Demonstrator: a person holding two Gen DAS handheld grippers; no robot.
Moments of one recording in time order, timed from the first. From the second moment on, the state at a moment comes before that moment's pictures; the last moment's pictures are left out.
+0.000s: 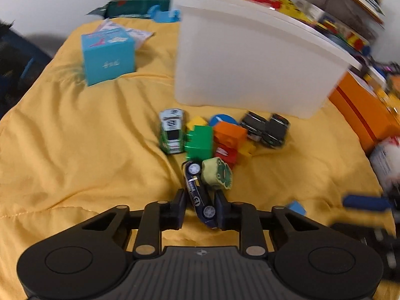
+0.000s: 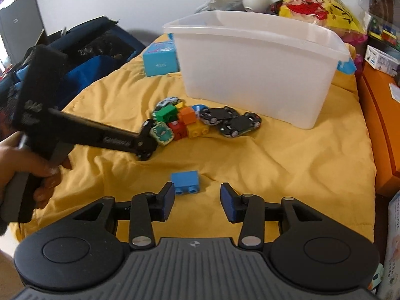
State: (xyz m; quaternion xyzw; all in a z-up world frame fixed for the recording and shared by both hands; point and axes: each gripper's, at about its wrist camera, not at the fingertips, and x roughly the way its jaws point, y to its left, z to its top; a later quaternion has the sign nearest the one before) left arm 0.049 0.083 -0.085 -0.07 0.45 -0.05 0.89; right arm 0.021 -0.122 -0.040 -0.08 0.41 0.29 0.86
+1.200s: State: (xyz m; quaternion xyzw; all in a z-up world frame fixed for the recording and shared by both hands) left arm -0.002 0.063 -0.074 0.08 0.43 -0.06 0.90; right arm 0.029 -0.121 -0.054 -0.26 0.37 0.23 0.86
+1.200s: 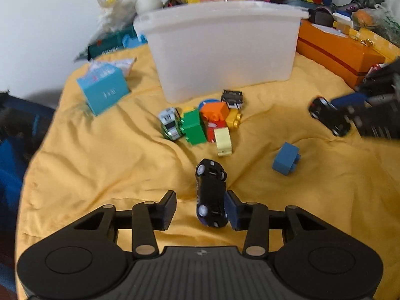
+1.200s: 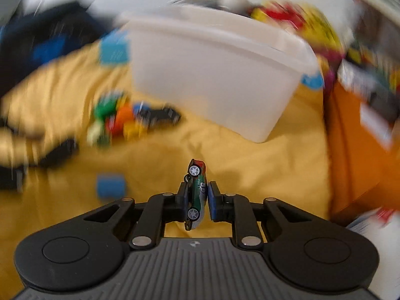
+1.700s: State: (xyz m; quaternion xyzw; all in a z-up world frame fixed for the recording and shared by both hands) left arm -0.032 0.002 -0.063 0.17 0.39 -0.12 0.90; right arm -0.011 -0.108 -0.056 -0.29 0.35 0.27 0.85
